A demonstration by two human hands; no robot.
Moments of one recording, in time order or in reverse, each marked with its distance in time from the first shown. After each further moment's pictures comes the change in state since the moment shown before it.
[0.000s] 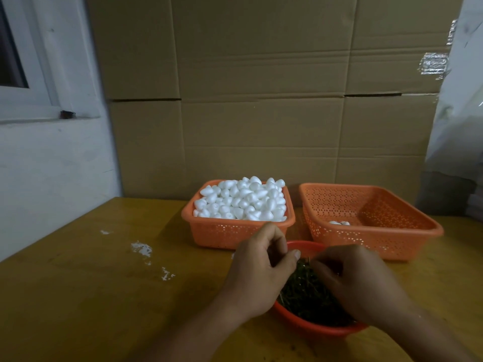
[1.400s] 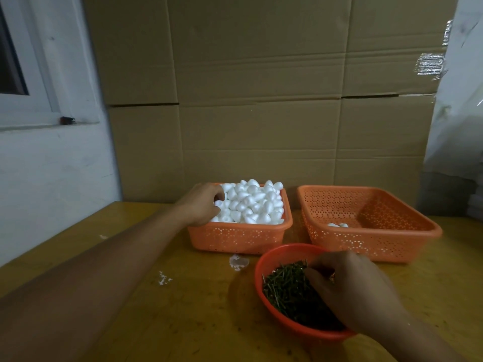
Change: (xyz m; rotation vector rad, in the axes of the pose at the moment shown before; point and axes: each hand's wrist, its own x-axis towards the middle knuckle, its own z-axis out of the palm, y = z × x) left_hand 0.124 -0.071 -0.108 0.858 -0.186 -0.200; right_hand -0.007 -0.007 0.005 -0.125 0.017 0.040
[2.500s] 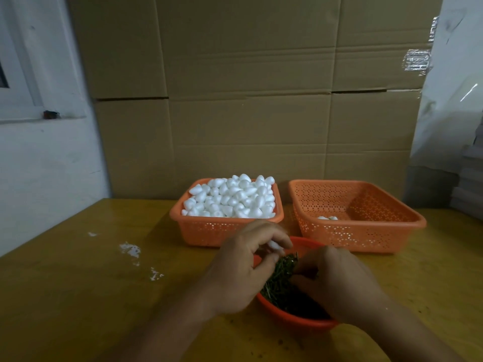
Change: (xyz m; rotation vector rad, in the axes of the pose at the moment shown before) left_hand -0.126 0.108 0.034 -0.762 0.106 0.443; right_hand 0.004 0.000 0.000 -0.035 -0.150 -0.048
